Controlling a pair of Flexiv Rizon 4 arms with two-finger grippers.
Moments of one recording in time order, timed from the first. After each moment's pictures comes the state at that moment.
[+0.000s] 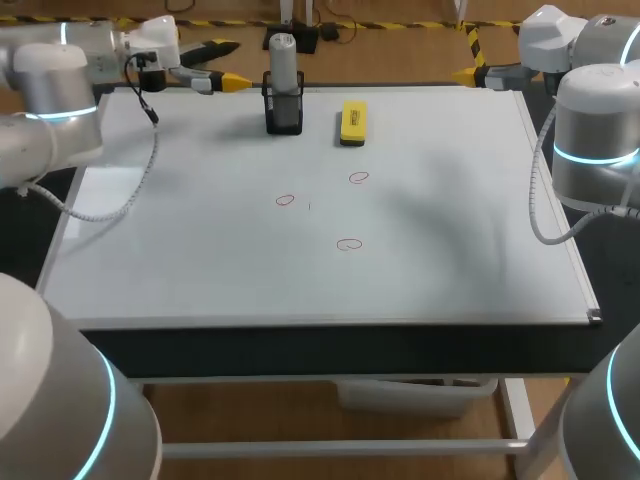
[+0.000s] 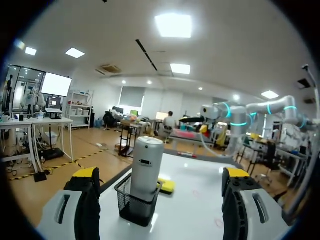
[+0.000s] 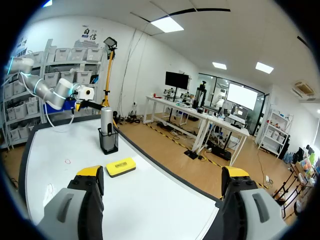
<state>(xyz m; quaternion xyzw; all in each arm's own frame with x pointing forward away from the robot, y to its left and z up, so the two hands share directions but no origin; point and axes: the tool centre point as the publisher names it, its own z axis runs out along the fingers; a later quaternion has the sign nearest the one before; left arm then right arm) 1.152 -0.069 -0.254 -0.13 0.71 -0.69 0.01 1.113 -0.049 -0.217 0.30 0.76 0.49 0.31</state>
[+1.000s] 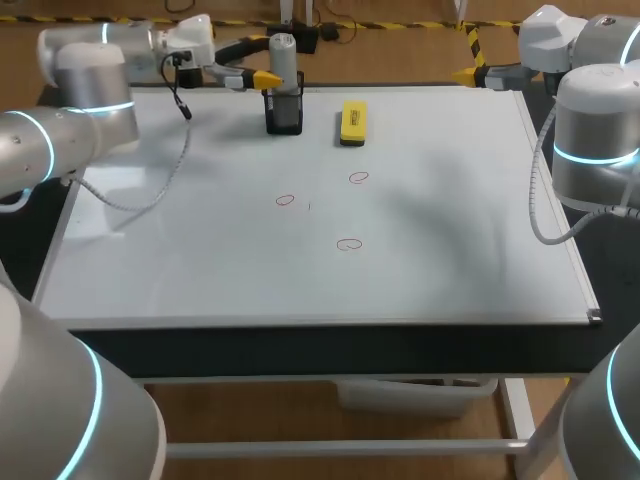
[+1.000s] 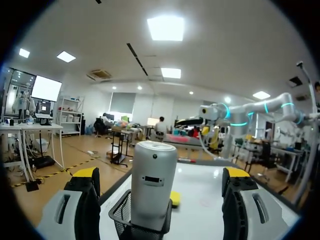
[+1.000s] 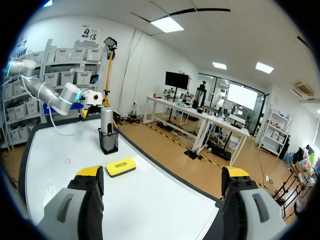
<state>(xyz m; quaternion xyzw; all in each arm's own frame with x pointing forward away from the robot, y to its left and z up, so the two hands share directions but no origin) 1.177 -0.126 -0.263 -0.09 0.69 -0.71 0.00 1.113 -0.049 -0.217 0.30 0.76 0.49 0.31</state>
